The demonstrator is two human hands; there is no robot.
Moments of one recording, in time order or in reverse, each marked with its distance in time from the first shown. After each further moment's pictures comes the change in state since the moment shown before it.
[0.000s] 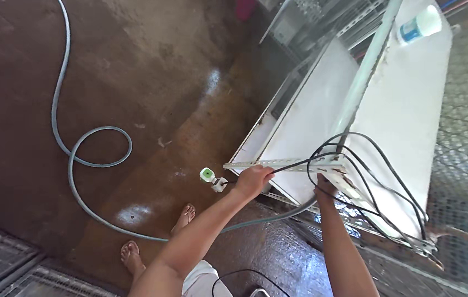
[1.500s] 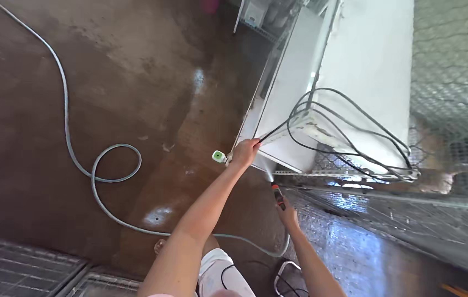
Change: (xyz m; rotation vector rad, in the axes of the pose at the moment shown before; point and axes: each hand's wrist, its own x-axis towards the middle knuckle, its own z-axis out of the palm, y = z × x) left_hand -0.003 0.016 0.006 0.063 0.053 -0.082; right_hand -0.194 0.126 0.040 -0.129 -0.560 0.122
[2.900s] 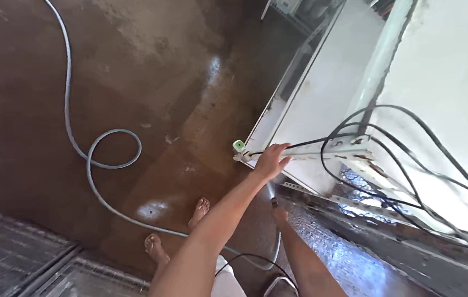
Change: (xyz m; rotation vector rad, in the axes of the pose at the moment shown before) left_hand 0.080 -0.040 0.065 -0.162 0.034 0.093; right_hand 0.154 -0.013 0.072 -0.256 -0.258 0.201
